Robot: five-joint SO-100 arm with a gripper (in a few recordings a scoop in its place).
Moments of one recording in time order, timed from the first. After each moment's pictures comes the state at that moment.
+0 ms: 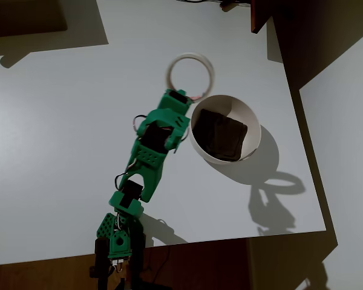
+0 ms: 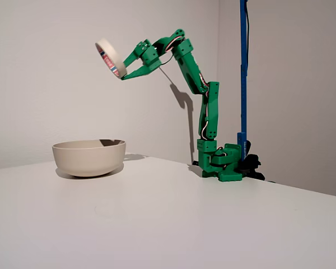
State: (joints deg) arm 32.6 98.3 38.0 87.4 5.3
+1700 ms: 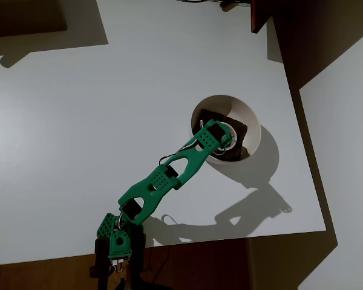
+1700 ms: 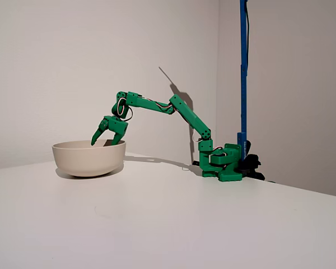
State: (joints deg) arm 53.1 55.2 38.1 78.7 1.0
